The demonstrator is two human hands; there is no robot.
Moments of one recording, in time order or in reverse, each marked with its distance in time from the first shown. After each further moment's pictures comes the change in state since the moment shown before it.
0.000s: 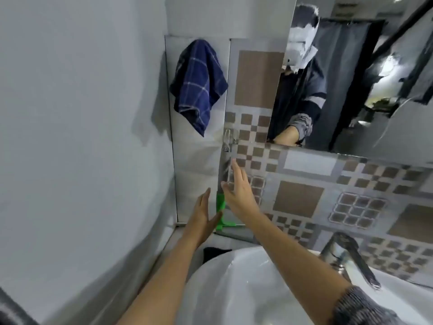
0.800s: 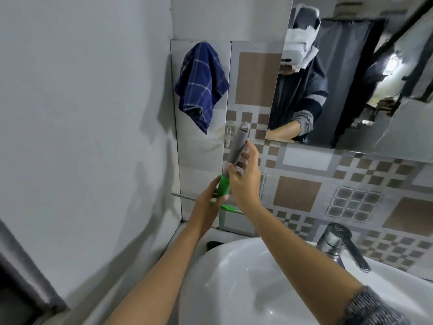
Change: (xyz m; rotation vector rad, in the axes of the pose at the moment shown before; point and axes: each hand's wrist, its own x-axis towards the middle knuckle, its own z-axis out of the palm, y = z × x) left_hand -0.013 0.043 -0.019 -0.239 0.035 0.130; right_hand -0.014 -0.041 -0.014 0.404 0.342 -0.110
